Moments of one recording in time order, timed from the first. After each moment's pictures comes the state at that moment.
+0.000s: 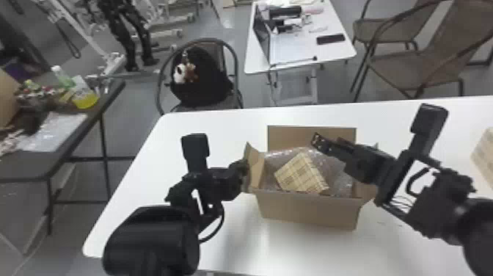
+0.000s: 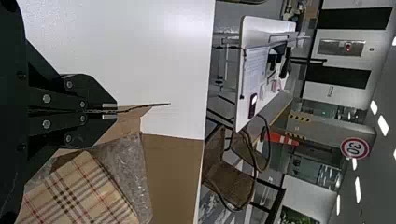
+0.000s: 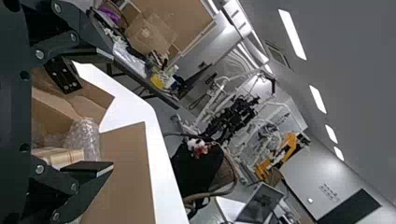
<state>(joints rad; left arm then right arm) 0.10 0.00 0.16 -1.94 0.06 0.72 -0.36 -0.15 -0.21 0.39 -1.69 -0.96 0.44 0.19</state>
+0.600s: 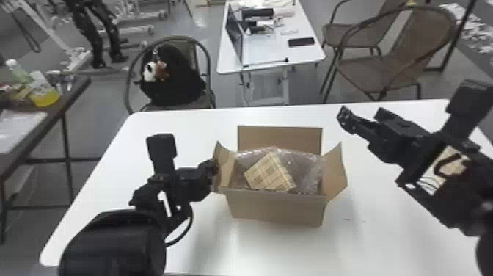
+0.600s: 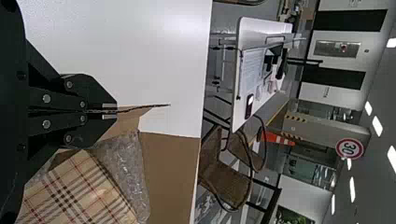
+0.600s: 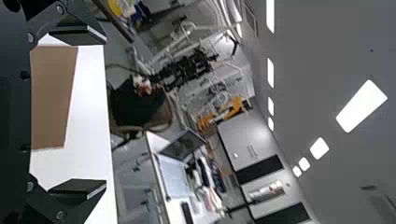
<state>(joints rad) 0.11 0.00 0.17 -1.94 0.07 0.71 -0.36 0.00 -0.20 0.16 -1.95 -0.62 0.40 0.12</state>
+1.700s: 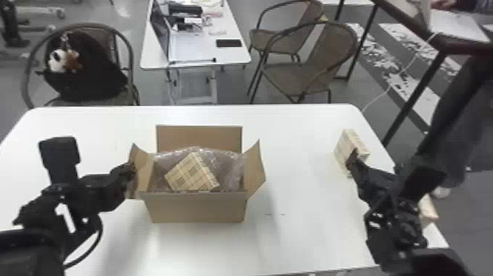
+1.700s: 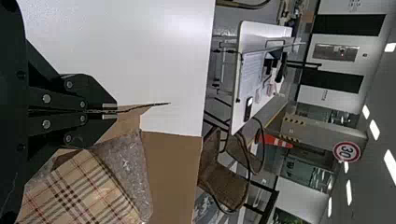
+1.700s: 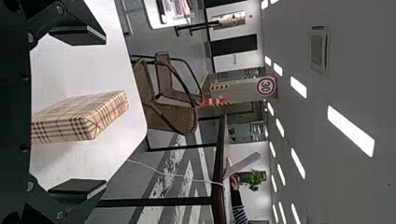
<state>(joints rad) 0.12 0.00 0.19 -1.94 0.09 0.69 -0.36 0.18 -0.20 0.04 -1.72 -0.31 -0.03 -0.35</state>
